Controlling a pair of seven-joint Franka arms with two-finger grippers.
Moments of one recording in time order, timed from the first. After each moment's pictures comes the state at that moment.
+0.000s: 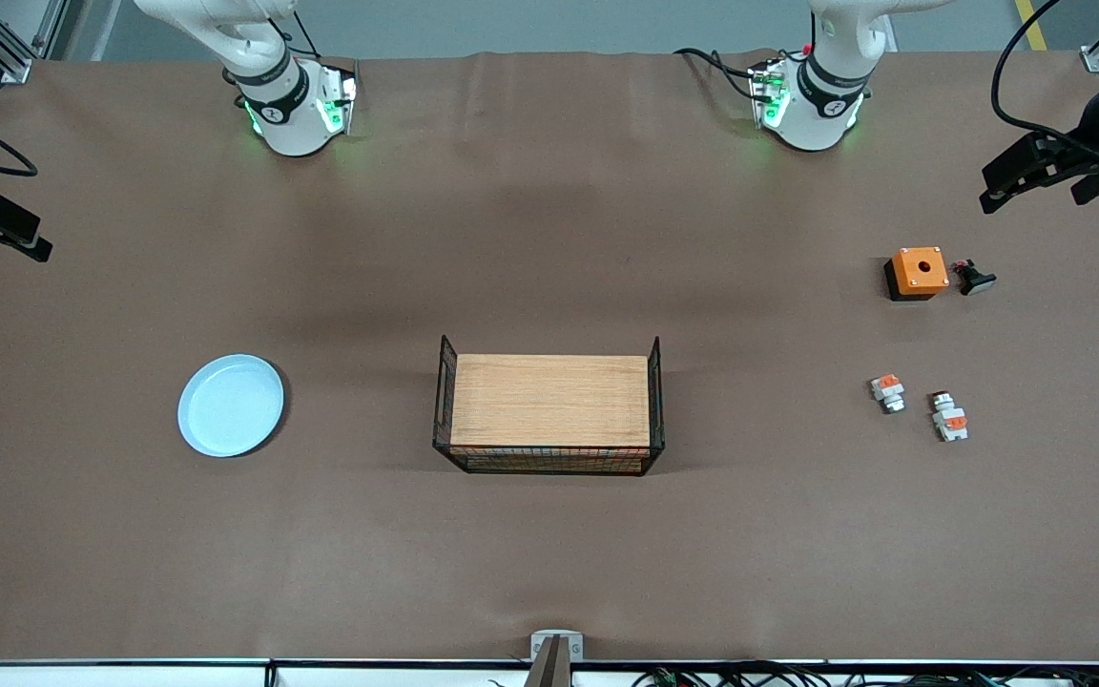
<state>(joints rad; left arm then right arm) 0.10 -0.07 -0.19 -1.53 0.01 1.44 -0.16 -0.02 0.05 -0.03 -1.40 0.00 1.45 0.03</state>
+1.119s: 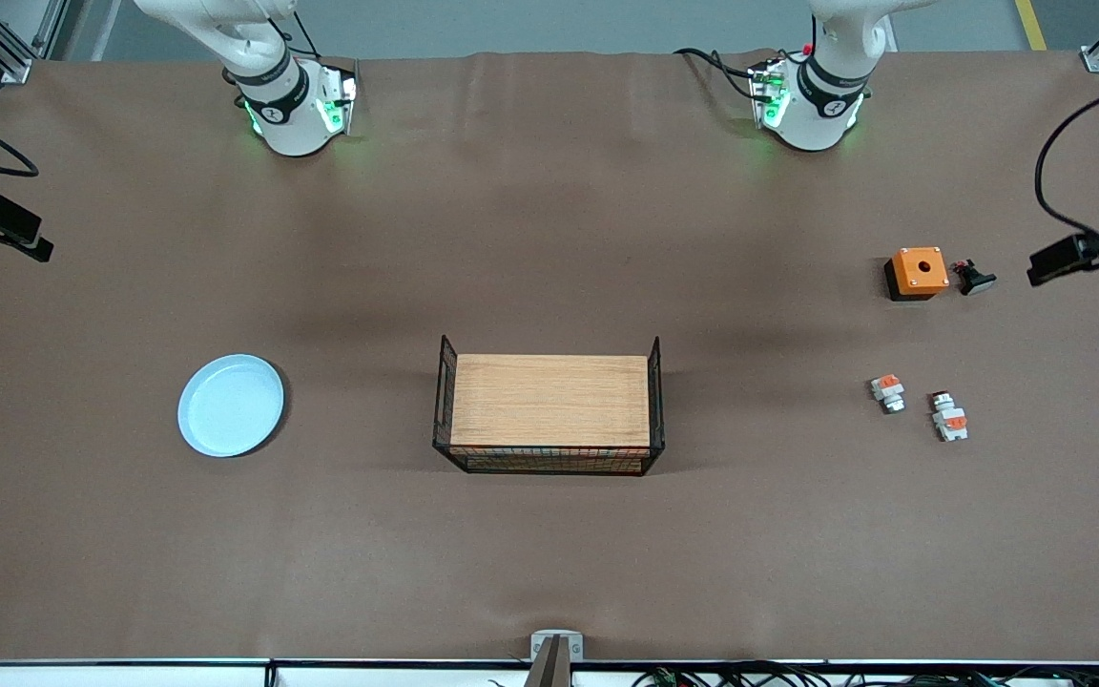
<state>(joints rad) 0.26 0.07 -0.18 -1.68 0.10 1.68 -0.05 -0.02 0.05 -0.03 -1.40 0.00 1.44 0.03</state>
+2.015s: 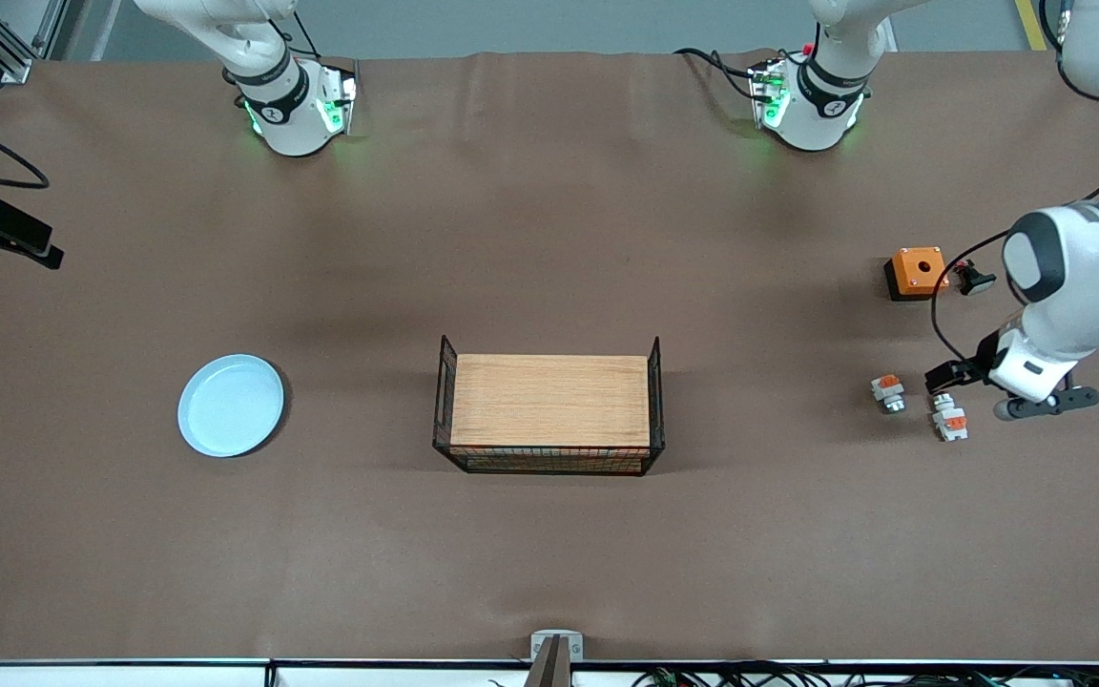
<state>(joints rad) 0.36 0.41 -0.18 -2.06 0.10 2.52 -0.04 -0.02 0.08 -0.03 -1.42 0.00 1.47 0.03</state>
